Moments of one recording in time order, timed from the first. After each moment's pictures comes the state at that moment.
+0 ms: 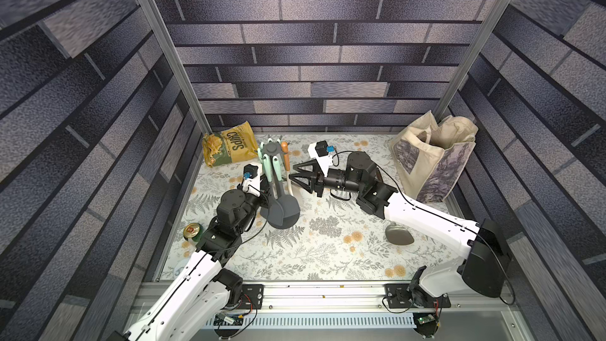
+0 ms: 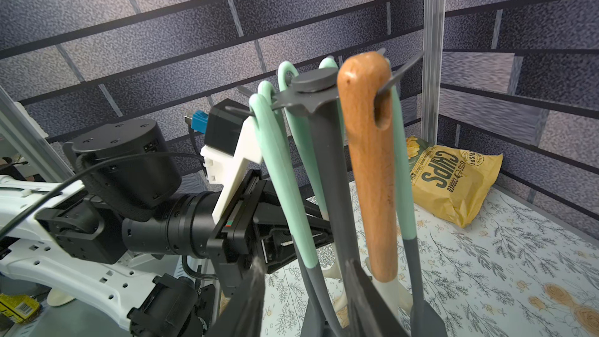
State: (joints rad) left arm -0.43 0.71 0.58 0.01 -0.06 -0.03; right arm 0.86 1.47 1.15 0.29 -0.53 0.20
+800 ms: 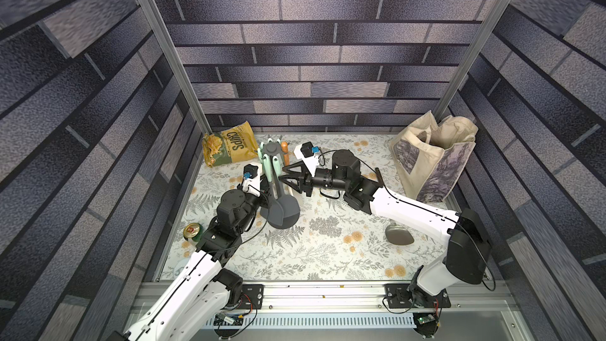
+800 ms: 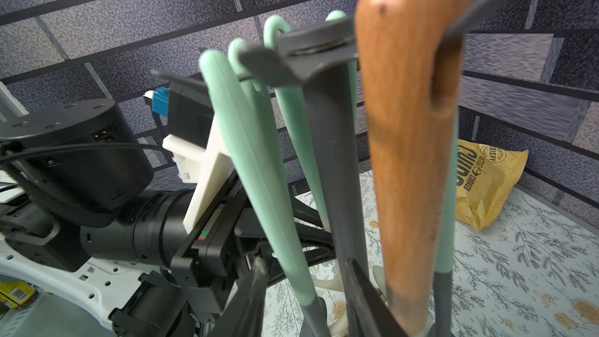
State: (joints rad) left arm -0.43 0.71 0.58 0.01 -0.06 -0.03; right arm 0.89 1.59 1.24 0.28 -0.54 0.16
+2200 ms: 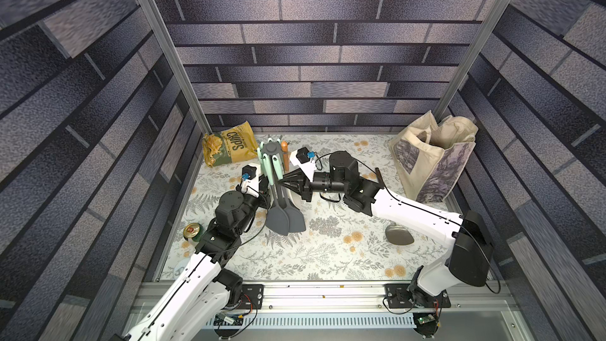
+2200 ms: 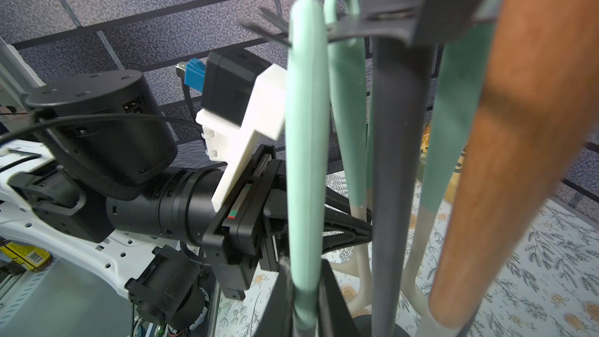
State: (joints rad) left arm -0.42 0.69 0.57 0.02 -0.06 -0.03; right arm 0.92 1.55 1.26 0.15 -0.55 0.08
